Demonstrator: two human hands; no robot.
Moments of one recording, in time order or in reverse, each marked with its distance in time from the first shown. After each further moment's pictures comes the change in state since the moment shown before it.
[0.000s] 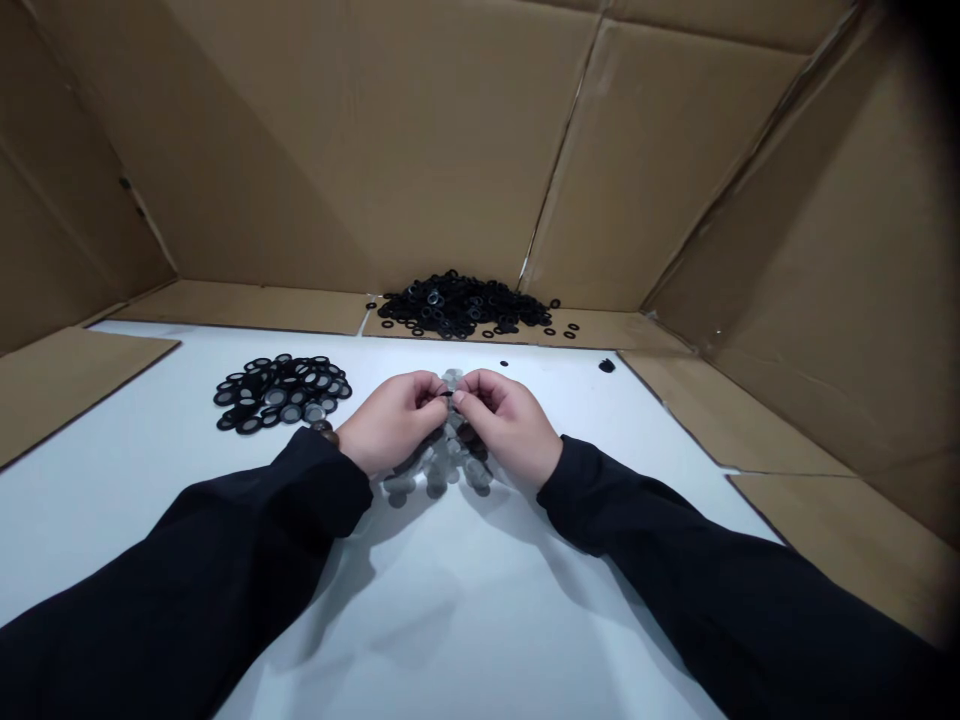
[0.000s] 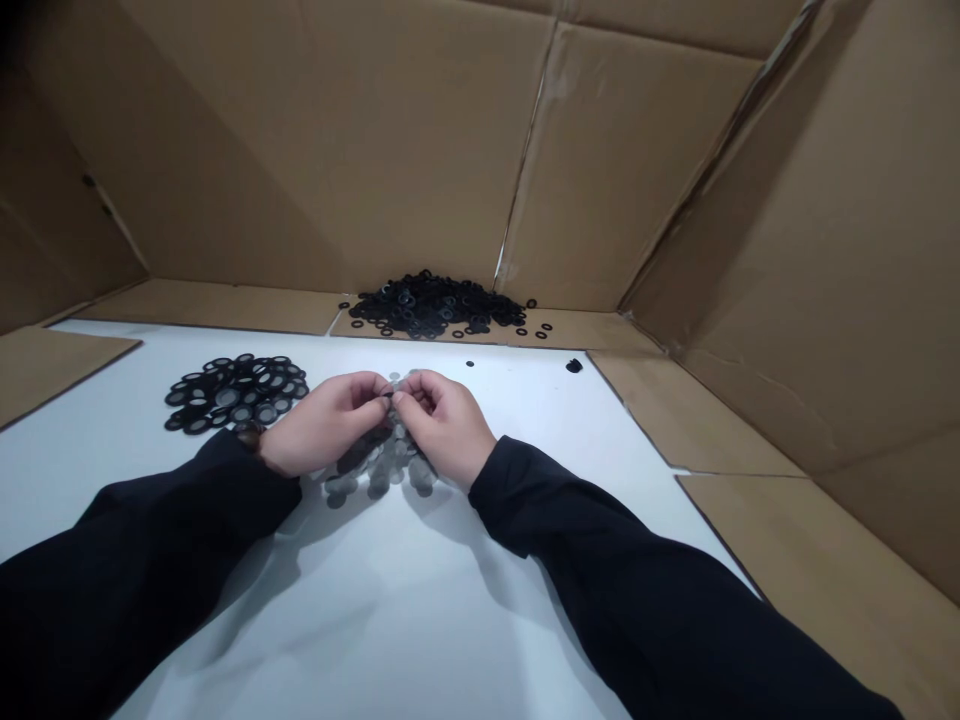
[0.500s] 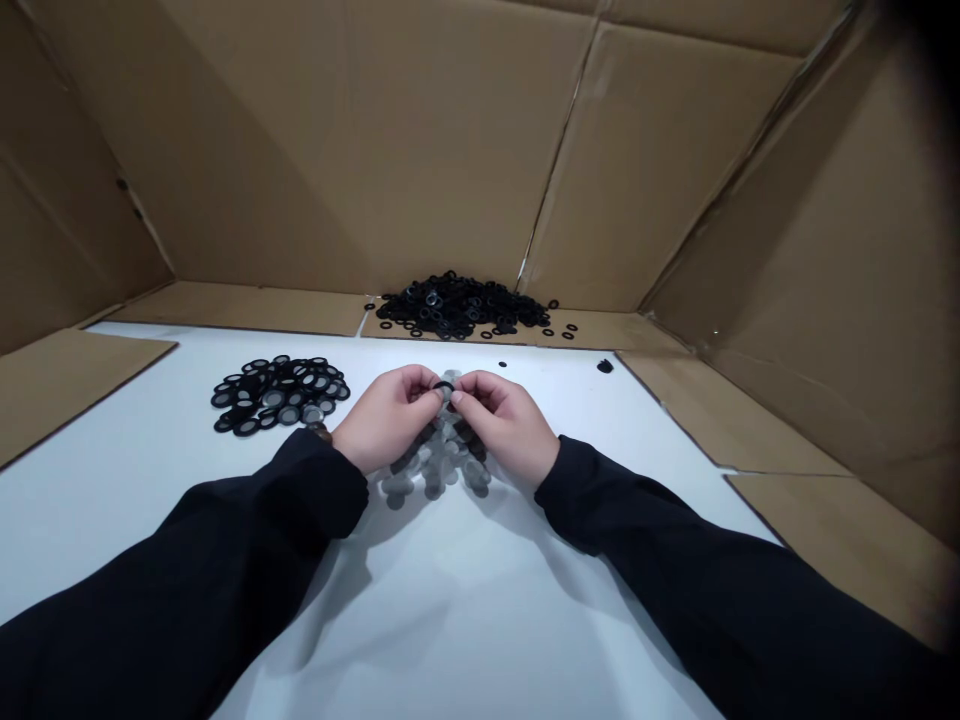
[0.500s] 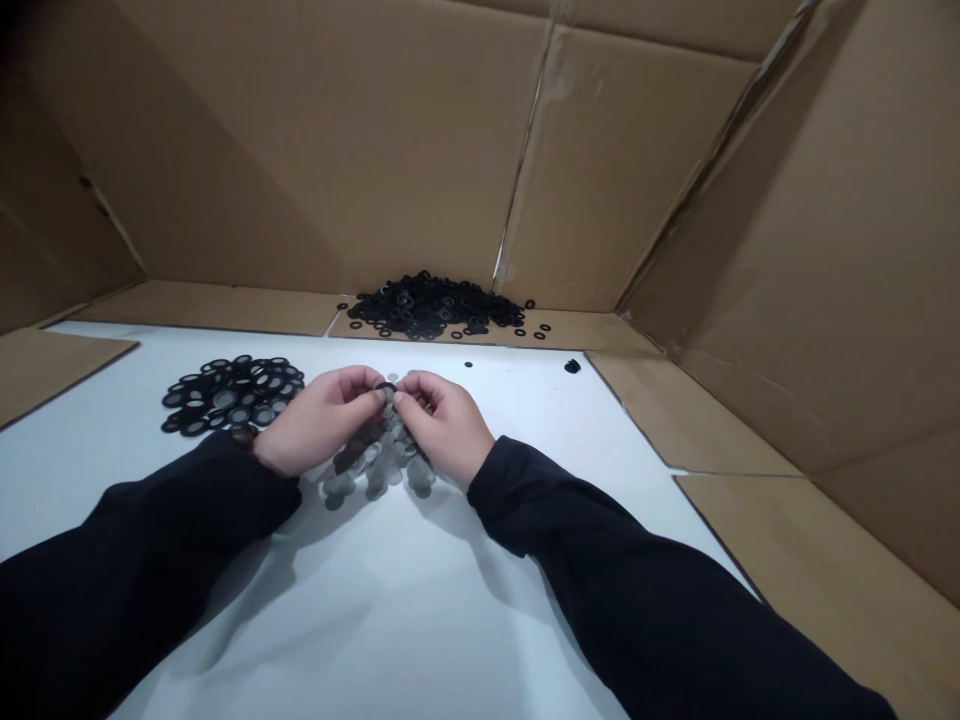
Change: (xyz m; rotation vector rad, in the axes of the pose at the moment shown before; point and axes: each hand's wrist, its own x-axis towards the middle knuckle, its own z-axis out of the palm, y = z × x) left_hand 0.001 -0.004 0.002 -0.185 0.063 -0.016; right_hand 0.001 0.007 0.001 0.076 0.002 0.008
